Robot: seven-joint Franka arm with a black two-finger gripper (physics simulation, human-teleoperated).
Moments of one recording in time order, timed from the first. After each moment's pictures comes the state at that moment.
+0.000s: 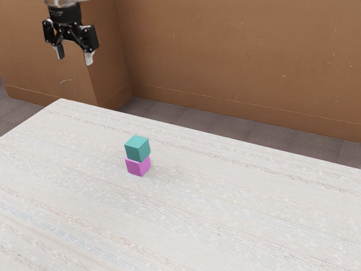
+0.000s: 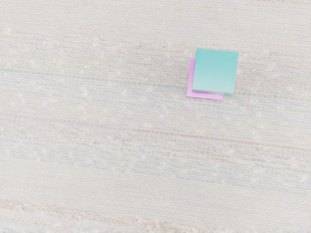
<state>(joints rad) -0.11 0.22 0.27 -1.10 0.05 1.31 0.06</state>
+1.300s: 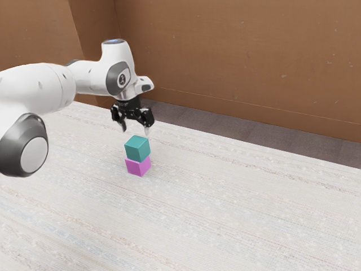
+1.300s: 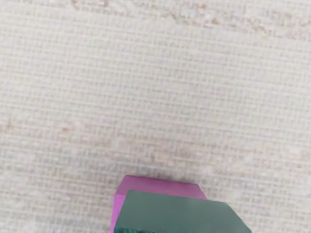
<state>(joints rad) -0.12 0.59 0.28 -1.41 -0.19 2.02 0.06</state>
